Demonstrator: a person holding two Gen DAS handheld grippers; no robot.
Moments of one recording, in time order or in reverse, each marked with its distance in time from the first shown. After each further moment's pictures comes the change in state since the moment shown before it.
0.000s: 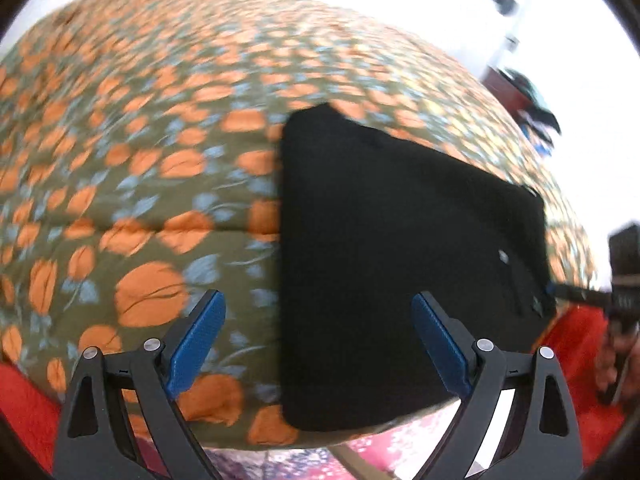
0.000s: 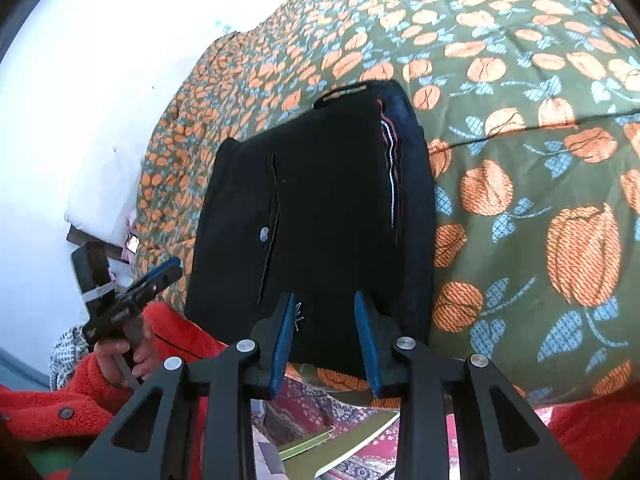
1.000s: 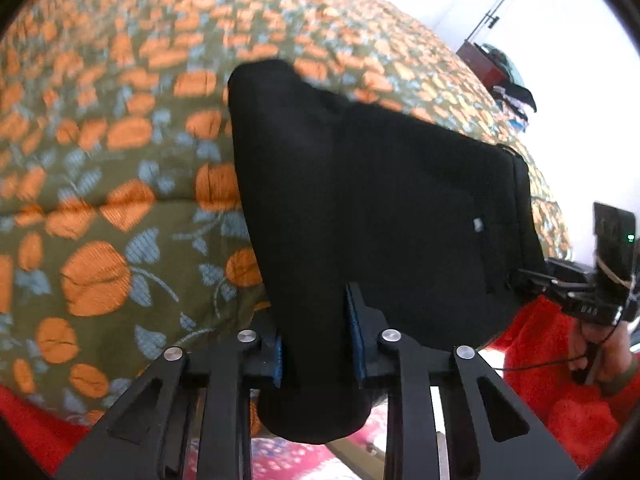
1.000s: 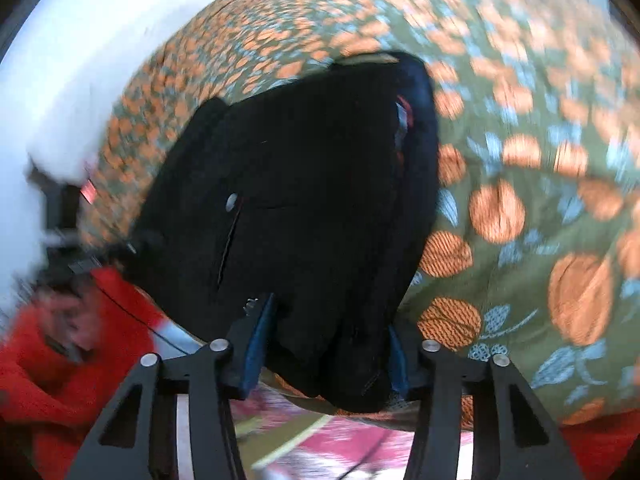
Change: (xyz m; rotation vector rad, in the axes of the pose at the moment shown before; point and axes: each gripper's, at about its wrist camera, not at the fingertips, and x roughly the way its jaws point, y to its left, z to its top) left arm 0.012 -0.033 -0.001 0.079 0.106 -0.105; right arm 0.026 0.033 -0.001 -0.234 0.070 -0.250
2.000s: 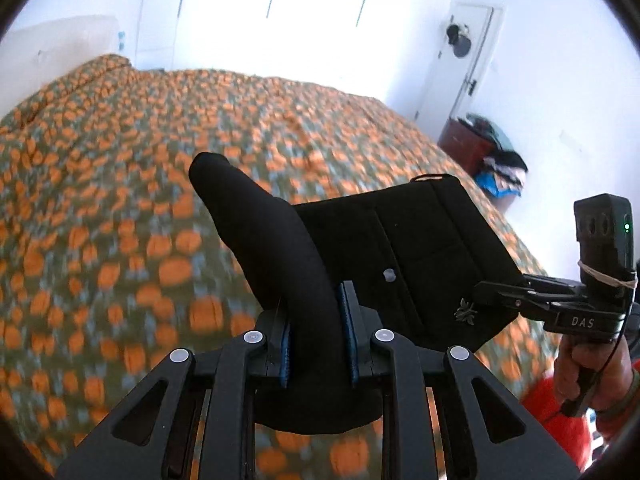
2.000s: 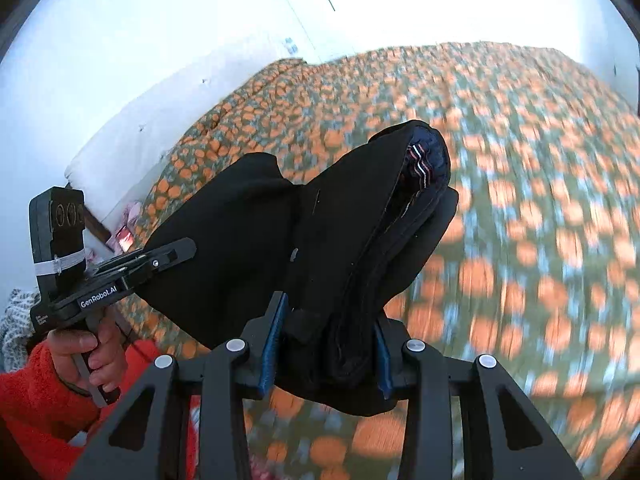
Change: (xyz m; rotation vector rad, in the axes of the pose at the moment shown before) left arm -0.069 -0.015 0.151 0.074 -0.358 0.025; right arm -0.053 0.074 0.158 -0.096 -0.272 0.109
